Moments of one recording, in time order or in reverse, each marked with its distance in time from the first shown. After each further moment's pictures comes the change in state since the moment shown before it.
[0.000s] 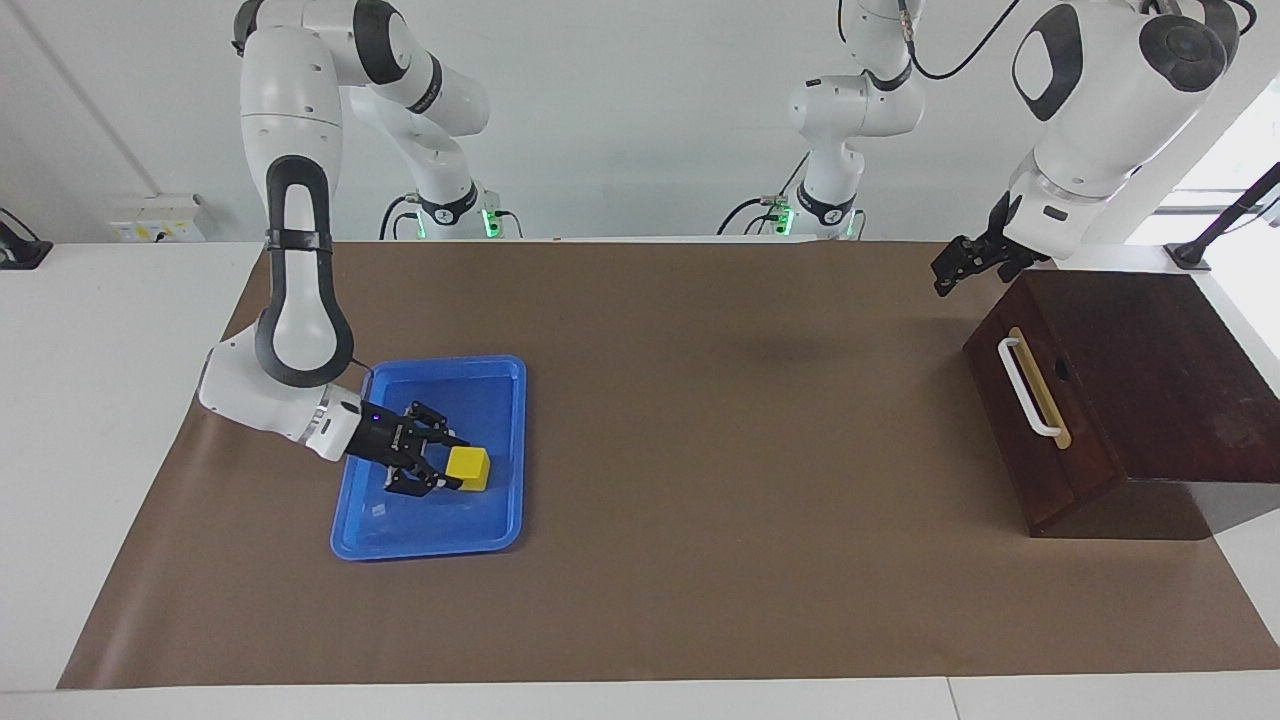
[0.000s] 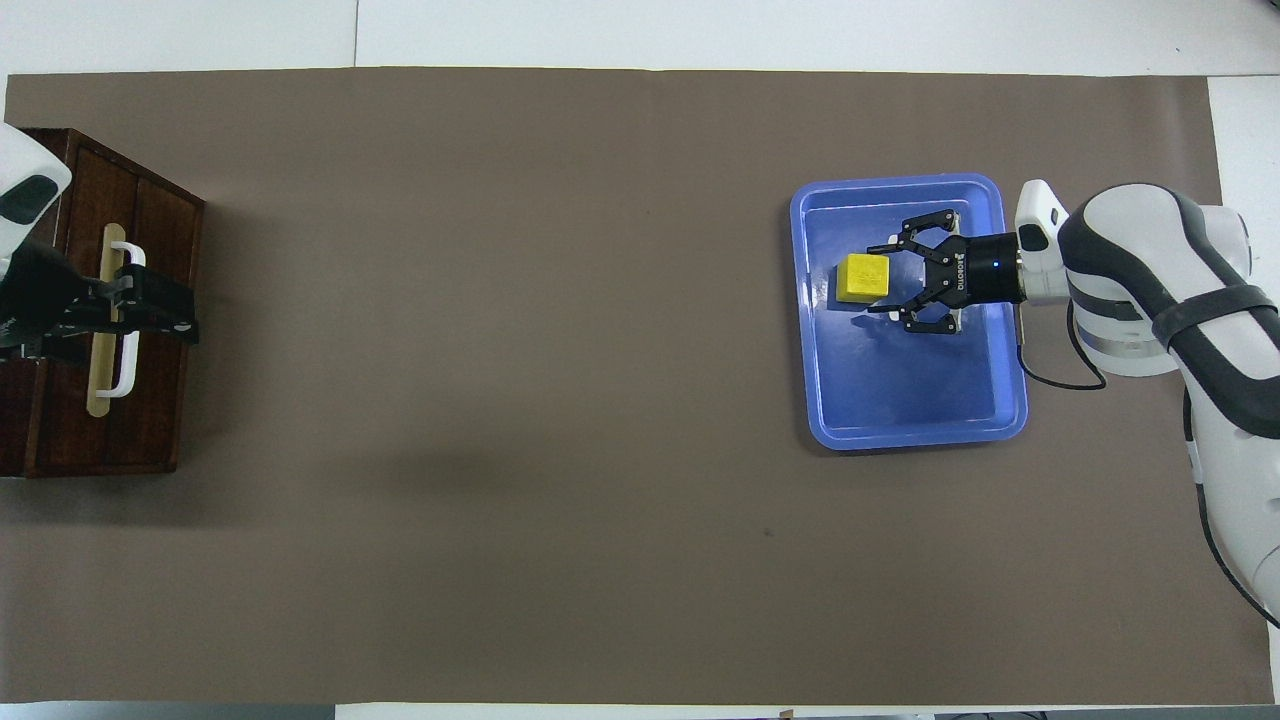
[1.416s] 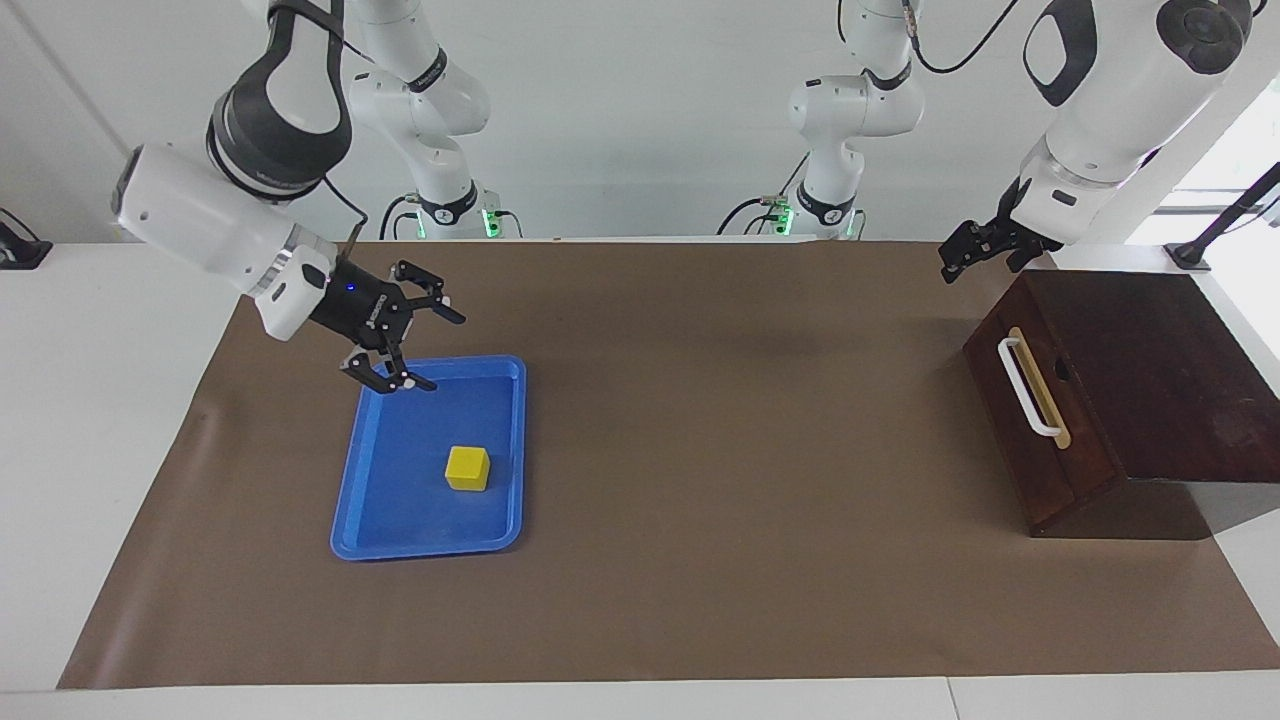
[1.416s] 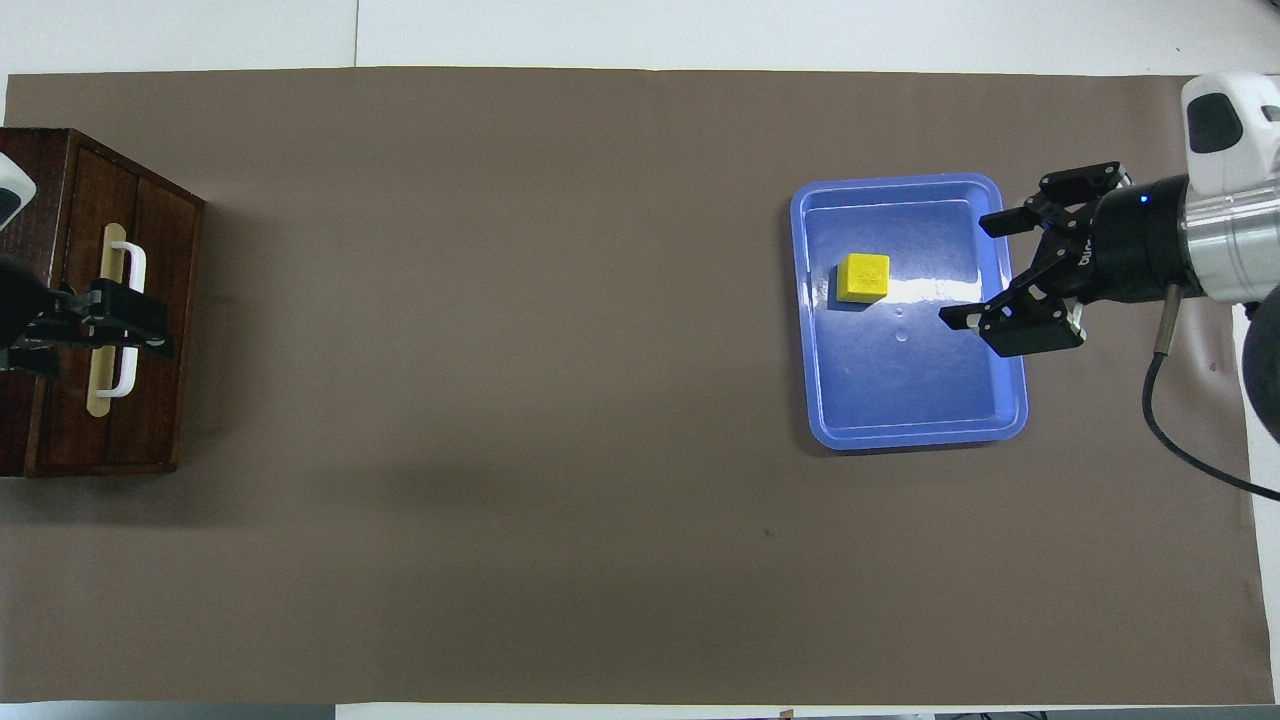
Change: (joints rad) left arm 0.007 -0.021 0.018 0.001 0.000 -0.037 0.049; right arm 0.120 -0.556 0.022 0.083 -0.549 -0.251 1.402
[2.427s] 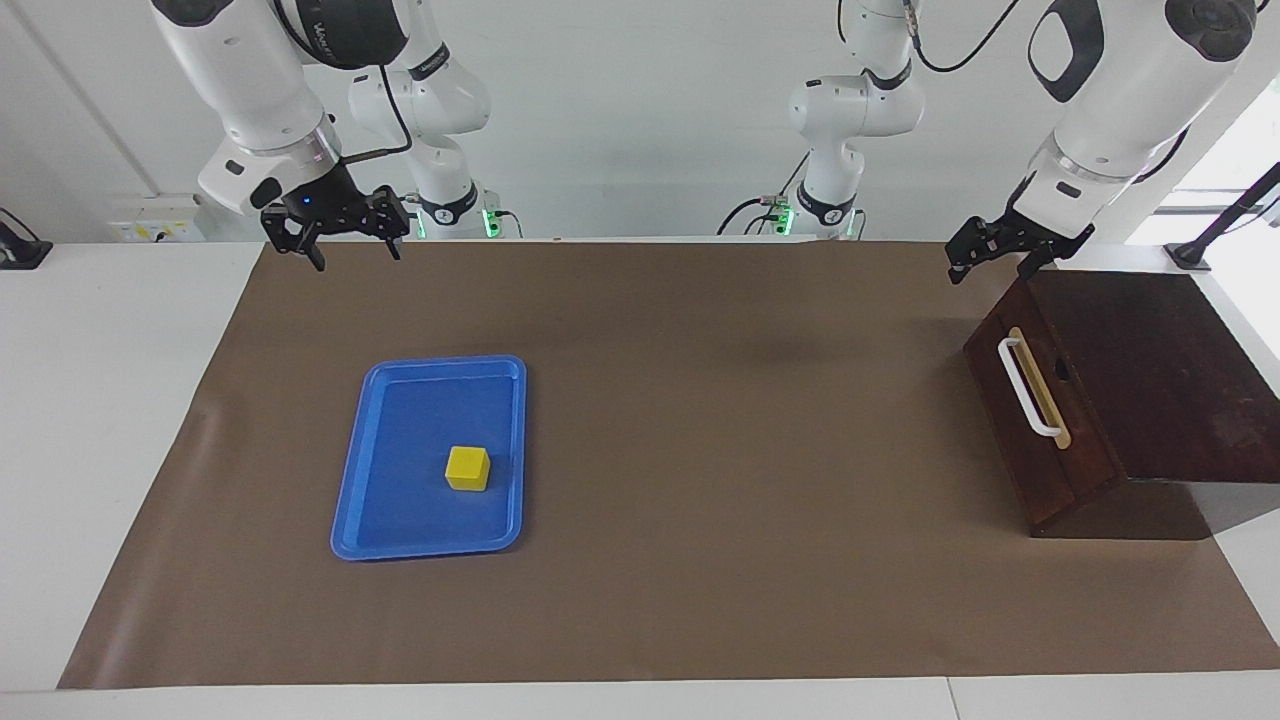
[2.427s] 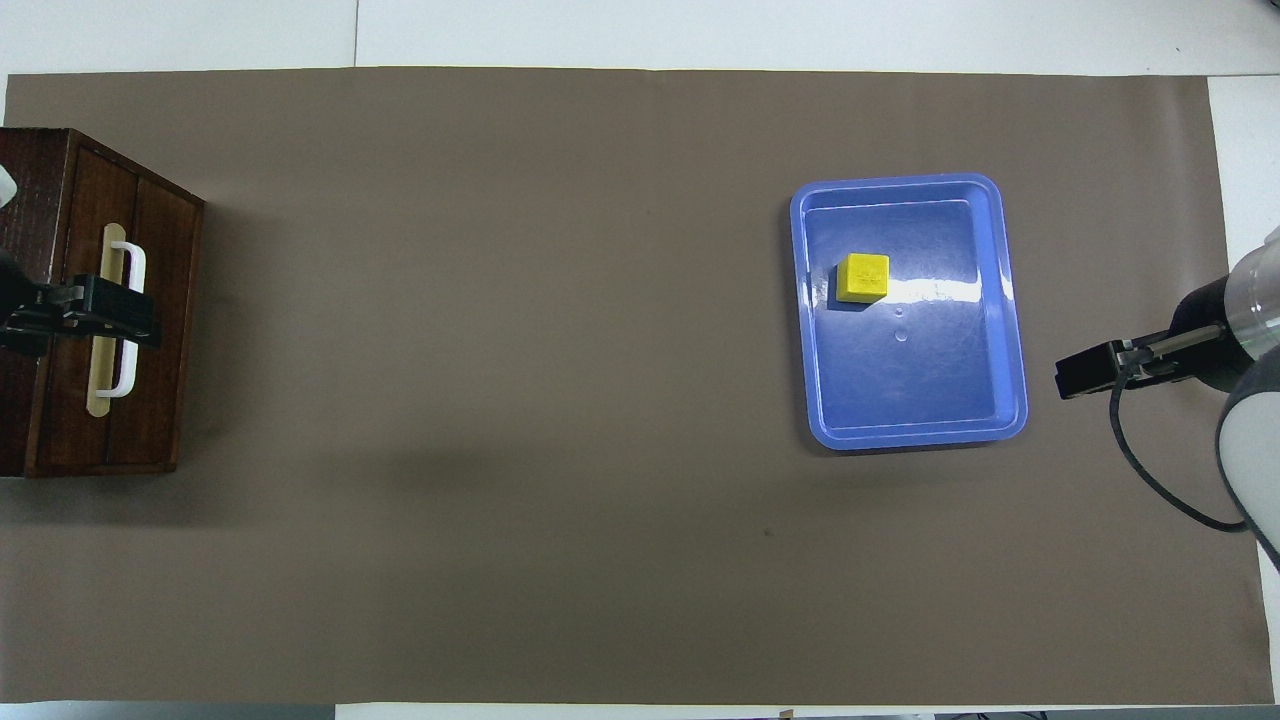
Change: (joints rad) left arm 0.015 -0.002 0.001 -0.002 0.000 0.052 0.111; right arm -0.021 -0.045 -0.013 -0.034 -0.466 -0.234 0.830
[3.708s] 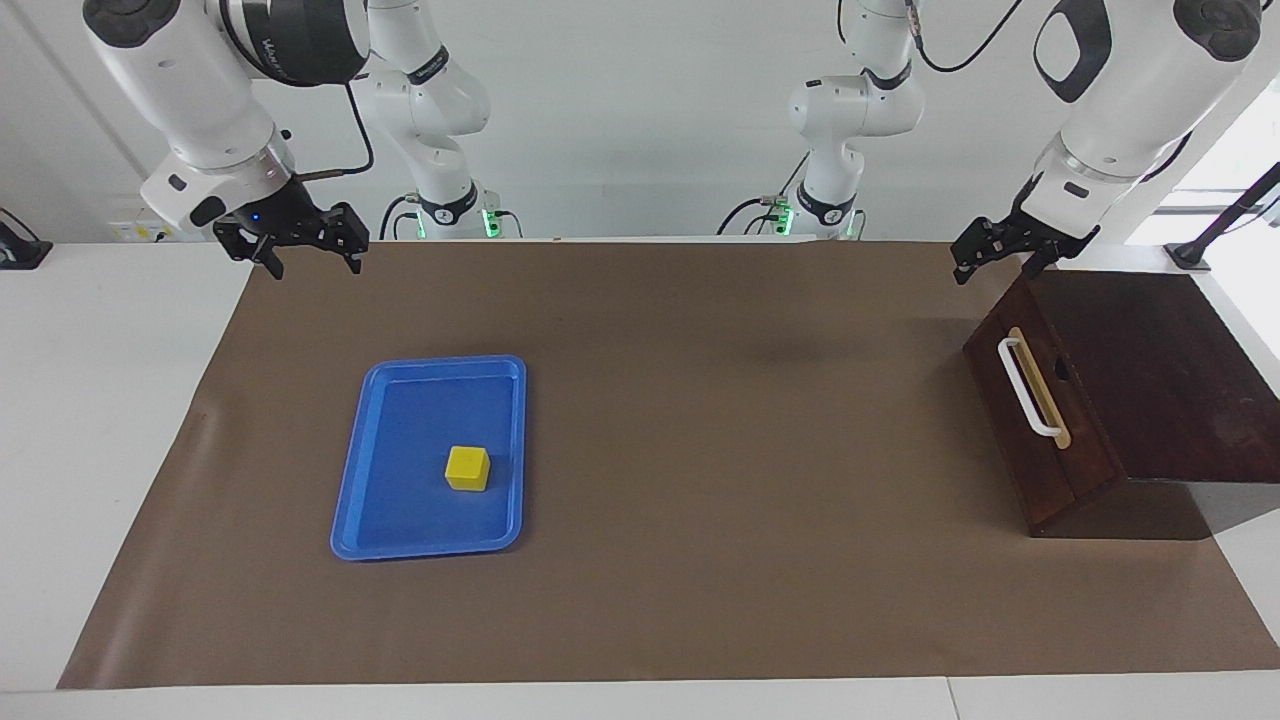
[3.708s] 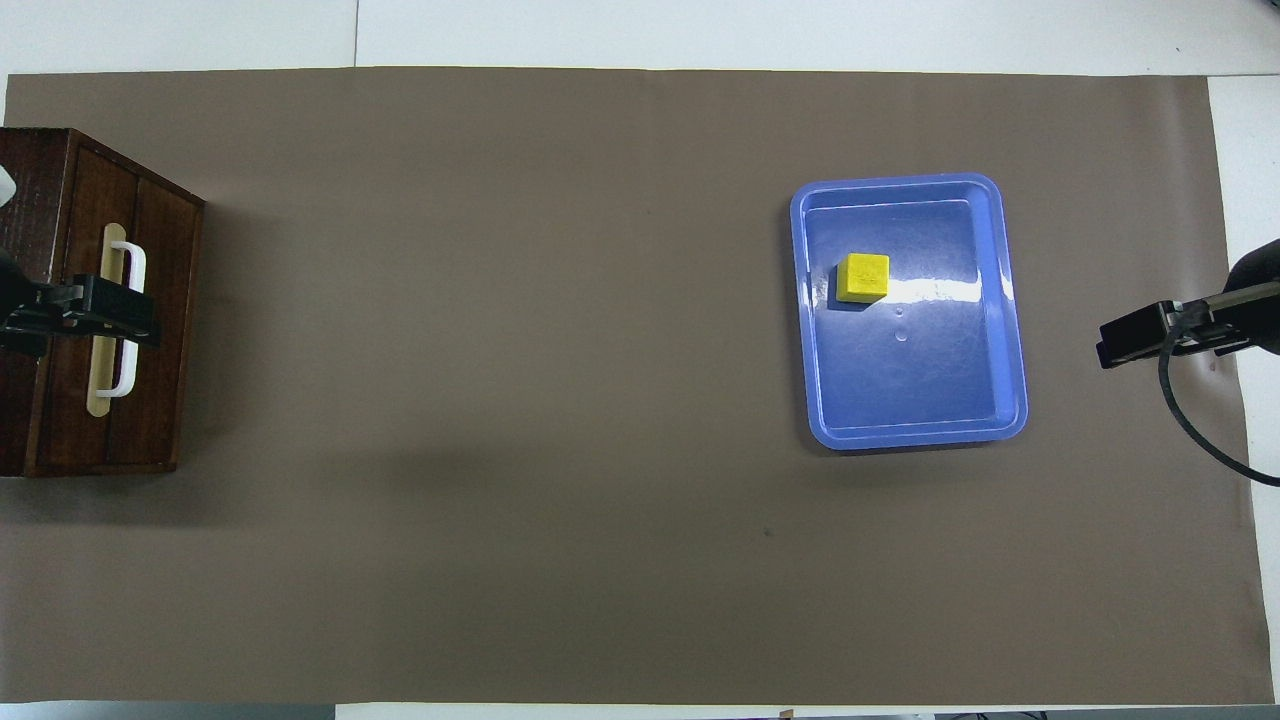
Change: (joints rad) left arm 0.001 0.000 0.000 0.000 0.000 0.001 0.000; right arm -0.043 0.066 0.009 0.131 -0.016 -0.059 0.004
